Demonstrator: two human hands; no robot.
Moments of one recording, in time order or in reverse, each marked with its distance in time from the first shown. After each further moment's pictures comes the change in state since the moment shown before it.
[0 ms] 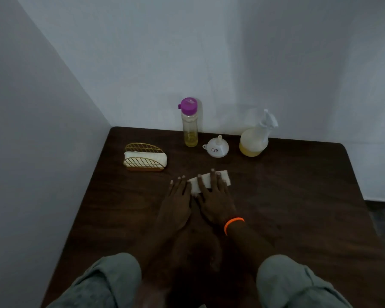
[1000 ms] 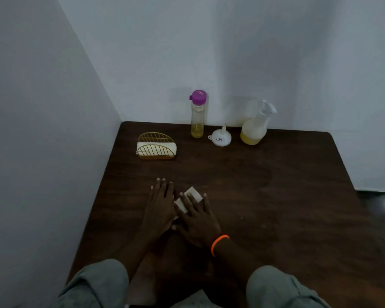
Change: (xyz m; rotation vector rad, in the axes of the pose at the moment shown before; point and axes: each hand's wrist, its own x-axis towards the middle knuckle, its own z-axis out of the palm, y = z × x) left_hand -0.106 -0.049 -0.023 0.059 -0.119 -0.106; right_hand -0.089 -0.102 0.061 -0.166 -0.020 -0.264
